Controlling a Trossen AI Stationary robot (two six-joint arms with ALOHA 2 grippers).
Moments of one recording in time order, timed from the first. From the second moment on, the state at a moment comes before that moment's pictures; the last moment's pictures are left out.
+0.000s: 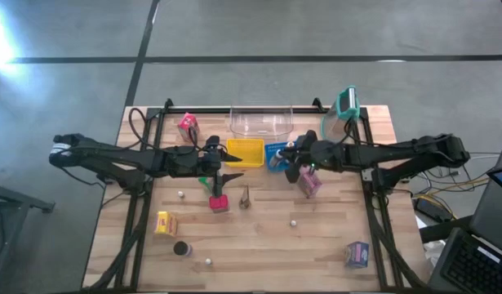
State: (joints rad) left arm -0.08 1.14 0.80 0.14 -0.21 0.05; right arm -0.02 1.22 0.76 0.00 0.39 0.37
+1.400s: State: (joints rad) left arm -0.08 1.14 0.80 0.13 -0.21 0.05; right arm -0.21 1.45 0.76 0.07 0.36 0.31
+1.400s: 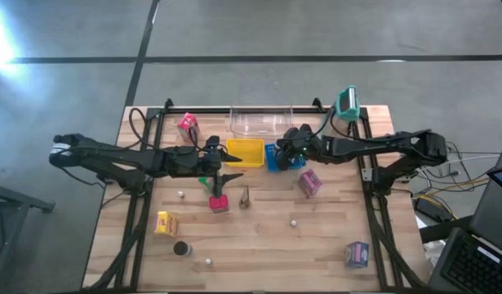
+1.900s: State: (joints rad) left arm -0.08 1.14 0.80 0.12 -0.21 0.05; right arm -0.23 1.50 0.76 0.05 0.37 0.31
